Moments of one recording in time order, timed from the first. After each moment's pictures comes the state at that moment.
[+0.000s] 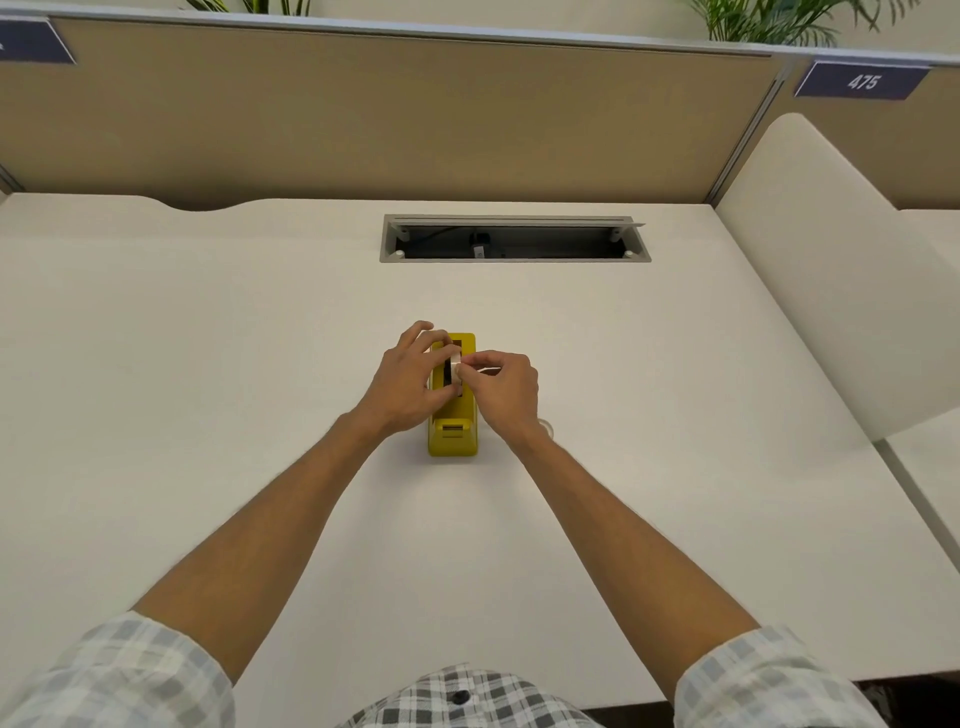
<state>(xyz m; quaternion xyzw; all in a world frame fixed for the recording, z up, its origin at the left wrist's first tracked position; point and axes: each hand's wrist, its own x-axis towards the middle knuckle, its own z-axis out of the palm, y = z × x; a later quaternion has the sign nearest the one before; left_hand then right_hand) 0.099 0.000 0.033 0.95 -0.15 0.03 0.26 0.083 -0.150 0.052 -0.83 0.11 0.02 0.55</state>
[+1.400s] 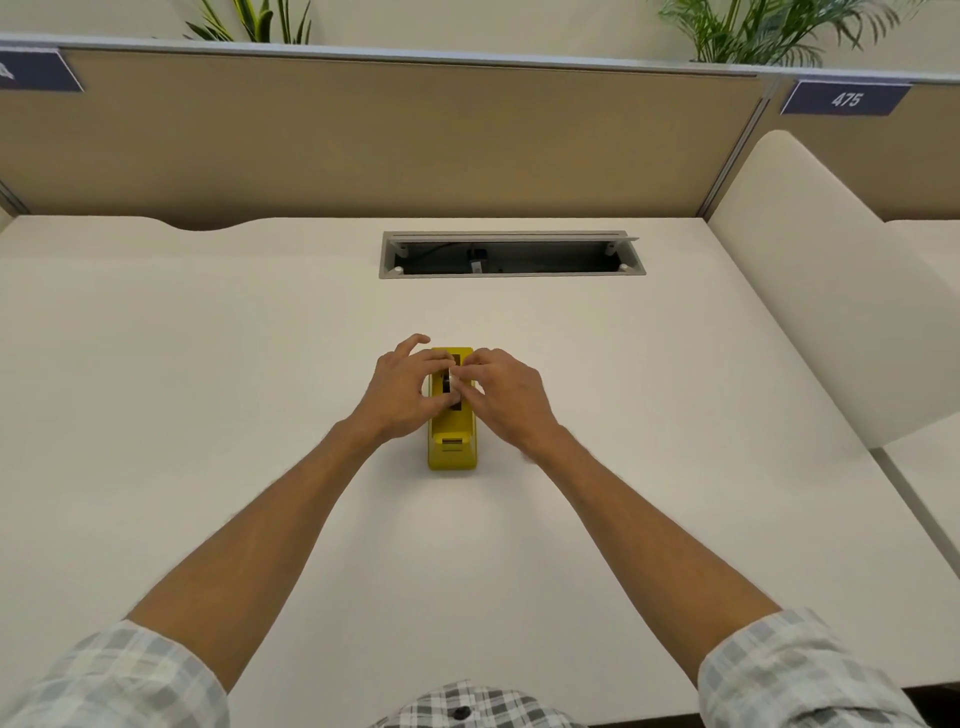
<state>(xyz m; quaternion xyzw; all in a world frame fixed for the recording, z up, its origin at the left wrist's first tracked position) 0.101 0.004 0.046 0.95 -0.14 0.02 0.29 0.094 -0.170 0.057 -0.95 -0.21 -0.09 0.22</state>
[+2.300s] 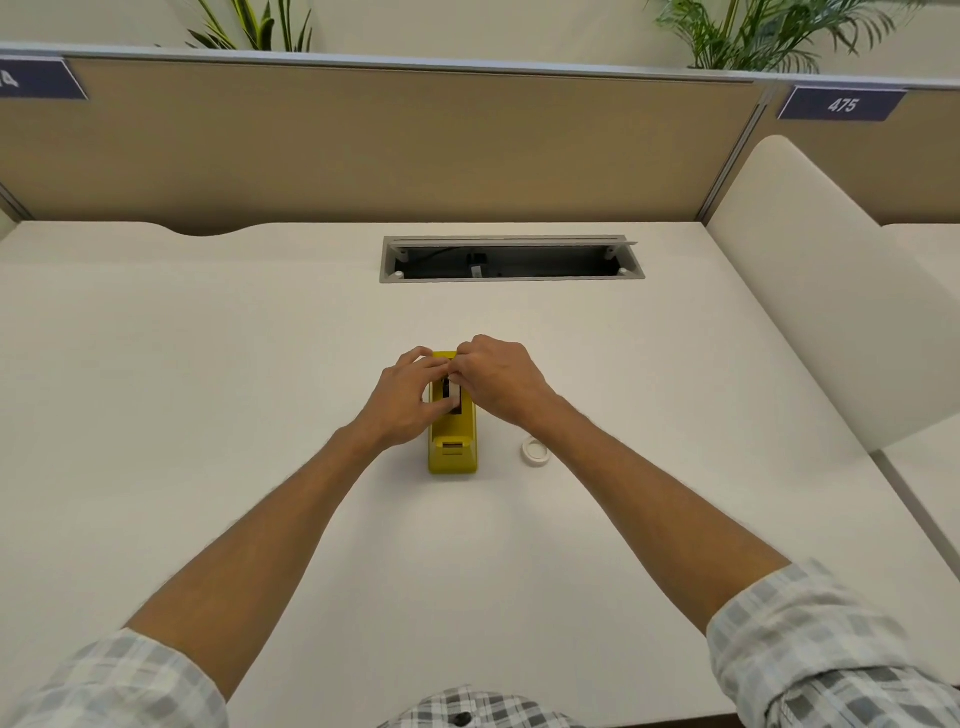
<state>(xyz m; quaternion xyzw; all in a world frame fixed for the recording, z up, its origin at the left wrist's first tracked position) 0.101 0.005 0.037 0.94 -0.16 0.02 0.31 0.118 -0.162 0.087 -0.95 -0.31 -0.05 0.04</state>
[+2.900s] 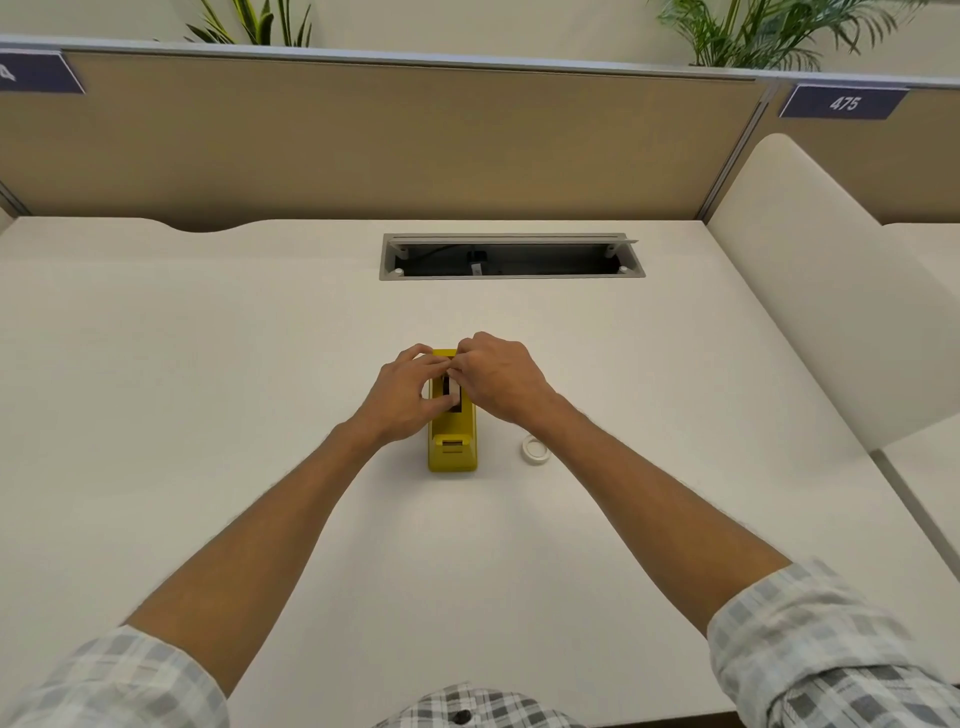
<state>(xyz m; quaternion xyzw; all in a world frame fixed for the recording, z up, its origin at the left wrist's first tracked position) 0.104 0.006 0.036 0.94 -0.17 0.03 0.31 0.116 -0.161 0.087 -0.95 -0.30 -0.05 0.04</state>
